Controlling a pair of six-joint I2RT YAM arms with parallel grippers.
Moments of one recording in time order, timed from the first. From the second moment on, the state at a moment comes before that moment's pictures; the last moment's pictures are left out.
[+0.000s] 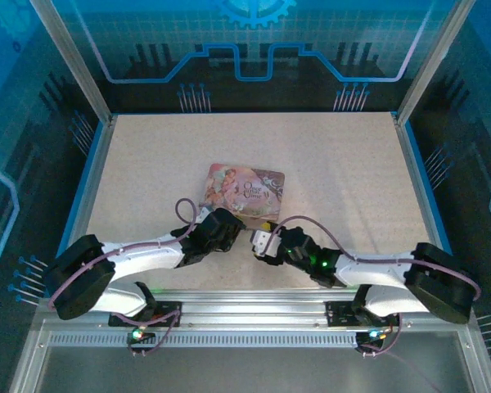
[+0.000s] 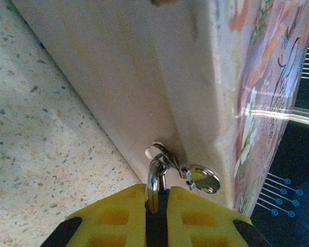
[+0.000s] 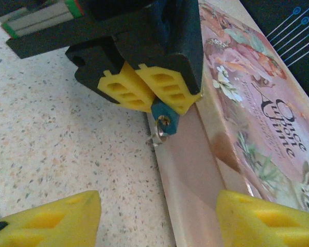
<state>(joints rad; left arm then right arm) -0.84 1.35 0.56 0.07 -0.22 -1.77 1.02 1.29 0.36 0.43 0.20 -0.48</state>
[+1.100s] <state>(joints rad) -0.81 1.38 0.56 0.12 -0.15 -1.81 1.04 1.53 0.45 0.63 0.29 -0.46</state>
